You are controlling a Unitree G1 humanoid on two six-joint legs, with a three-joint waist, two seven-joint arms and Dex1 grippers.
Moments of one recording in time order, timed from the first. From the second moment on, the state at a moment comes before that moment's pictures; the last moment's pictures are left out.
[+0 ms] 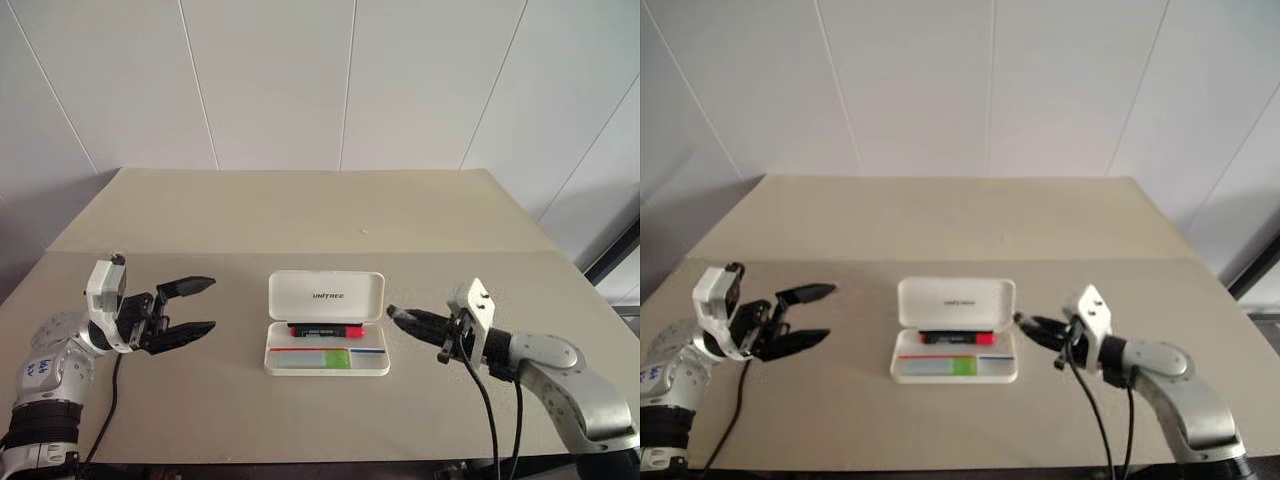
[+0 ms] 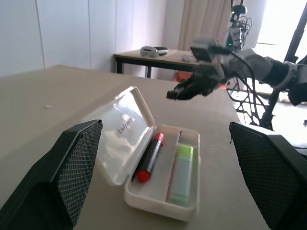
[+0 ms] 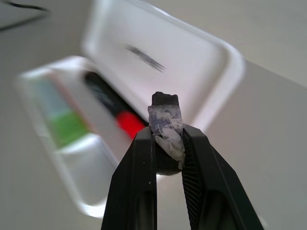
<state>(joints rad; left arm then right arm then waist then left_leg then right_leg) -0.45 0.76 0.25 0.38 -0.75 0.15 -1.50 -0.29 -0.66 -0.06 -0.28 0.48 0.49 0.92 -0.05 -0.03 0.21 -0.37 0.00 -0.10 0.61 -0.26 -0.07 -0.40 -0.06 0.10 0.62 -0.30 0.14</state>
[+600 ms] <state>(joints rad) -0.60 0.78 0.07 0.57 -0.83 0.00 -1.50 -0.46 -0.72 0.15 0.06 0.31 0.30 1.24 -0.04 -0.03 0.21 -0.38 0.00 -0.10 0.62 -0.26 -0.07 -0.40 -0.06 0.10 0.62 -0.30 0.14</state>
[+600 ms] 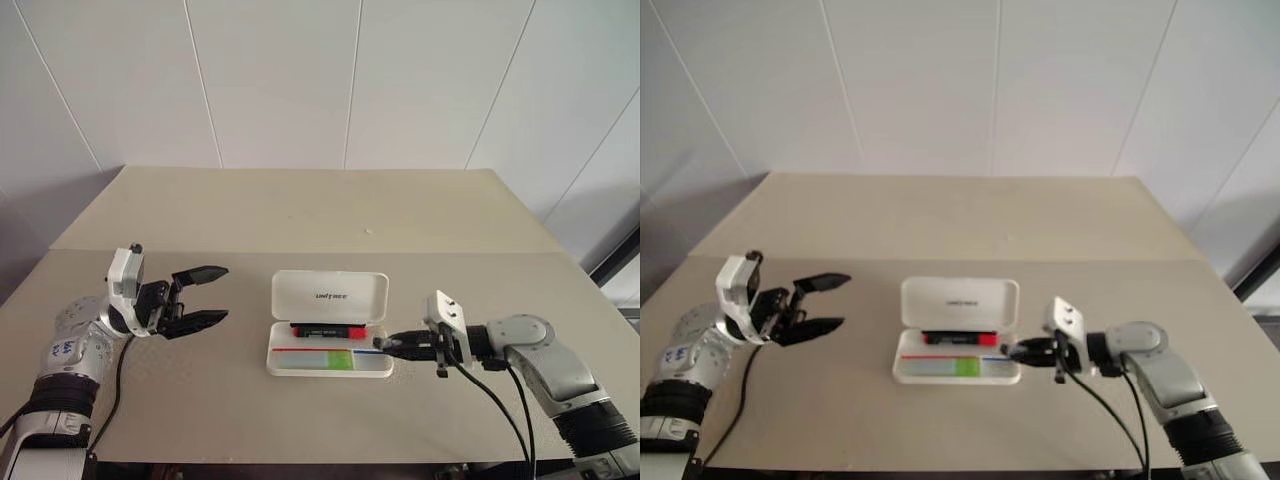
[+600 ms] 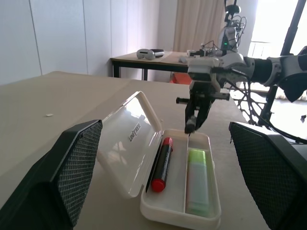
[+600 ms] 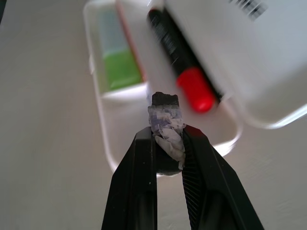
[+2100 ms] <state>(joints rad) -0.86 0.71 0.07 0.89 -0.59 -0.13 -1.50 -0.41 -0.64 -0.12 -0.15 0.56 0.31 1.19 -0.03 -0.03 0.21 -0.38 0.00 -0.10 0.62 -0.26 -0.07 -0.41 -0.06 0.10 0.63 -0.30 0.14</state>
